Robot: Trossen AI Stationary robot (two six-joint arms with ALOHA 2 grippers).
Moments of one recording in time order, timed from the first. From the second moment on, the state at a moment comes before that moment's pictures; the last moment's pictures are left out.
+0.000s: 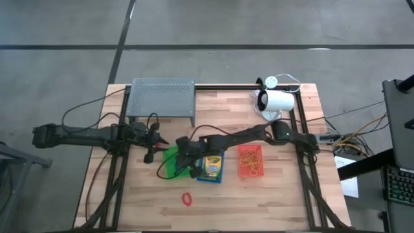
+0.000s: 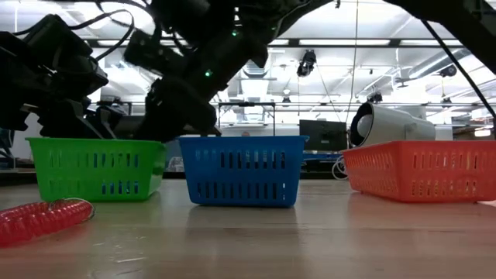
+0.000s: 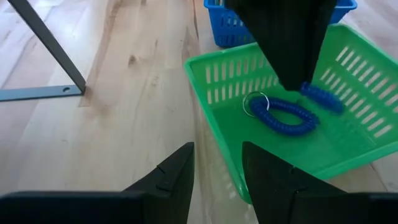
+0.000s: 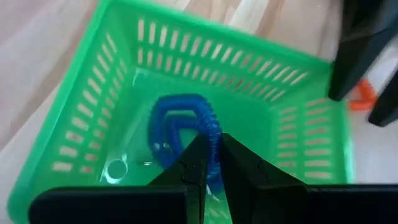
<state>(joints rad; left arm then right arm) 0.13 0.61 0.09 -0.11 0.17 0.15 0.10 2.37 1.88 -0.33 -0.05 -0.37</state>
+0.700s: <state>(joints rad) 0.13 0.61 0.09 -0.11 0.17 0.15 0.09 2.39 1.92 -0.36 -0.05 -0.34</state>
